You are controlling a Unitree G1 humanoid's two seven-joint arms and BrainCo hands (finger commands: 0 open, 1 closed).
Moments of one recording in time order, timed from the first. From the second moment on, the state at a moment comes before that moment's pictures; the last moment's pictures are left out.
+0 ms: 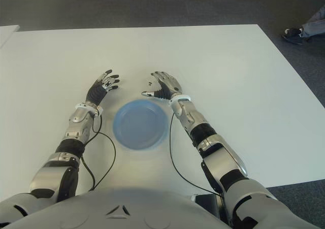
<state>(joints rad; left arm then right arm) -0.31 0.14 0.13 0.76 -0.15 -0.32 -0.32 -0.54 -0.23 0.48 0.82 -0.72 -0.17 -0.28</state>
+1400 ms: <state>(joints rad) -0.29 0.16 0.16 0.70 -0.20 -0.25 -0.38 -0.56 -0.24 0.47 0.96 -0.70 -0.28 -0.42</state>
